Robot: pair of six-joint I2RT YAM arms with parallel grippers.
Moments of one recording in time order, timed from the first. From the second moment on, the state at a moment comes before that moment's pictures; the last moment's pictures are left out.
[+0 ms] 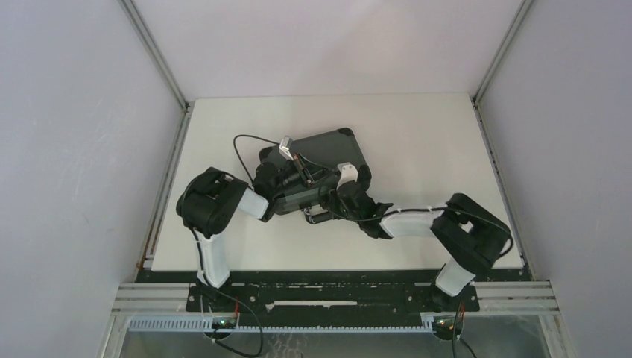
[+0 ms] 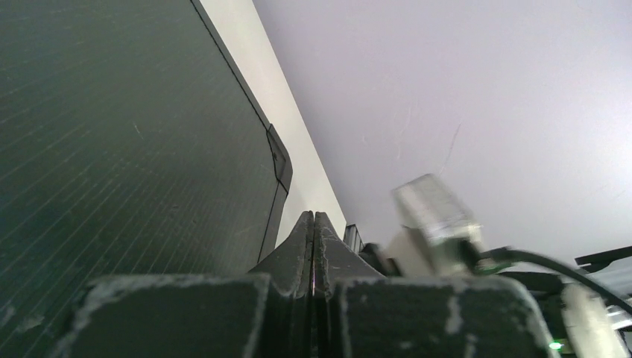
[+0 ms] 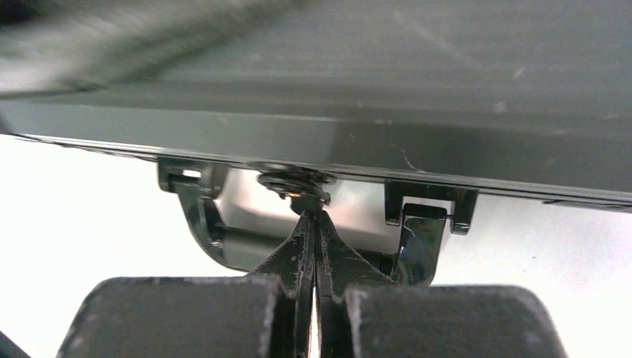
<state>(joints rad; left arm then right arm) -0.48 1.94 0.66 1.33 0.57 -1.18 0.86 1.66 0.69 0.34 0.21 0.48</state>
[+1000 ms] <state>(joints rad) -0.48 1.92 0.63 1.33 0.55 -1.18 0.91 1.59 0.66 0.37 0.23 0.50</state>
